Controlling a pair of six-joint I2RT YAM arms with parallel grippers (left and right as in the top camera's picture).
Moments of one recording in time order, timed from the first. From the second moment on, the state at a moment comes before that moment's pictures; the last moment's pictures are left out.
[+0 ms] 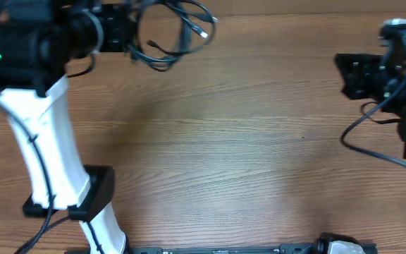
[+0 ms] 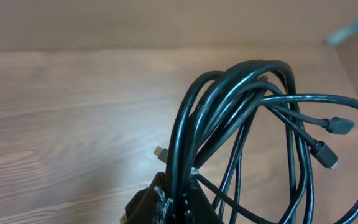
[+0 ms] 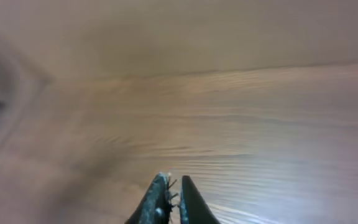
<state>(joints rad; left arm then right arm) -0.14 2.03 2.94 -1.69 0.31 -0.15 -0.13 1.24 1.49 -0.83 -0.56 0.08</state>
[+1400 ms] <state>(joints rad) -0.16 2.17 2.91 -1.06 1.05 -0.83 0.13 1.32 1.49 -0.77 -0.62 -0.10</state>
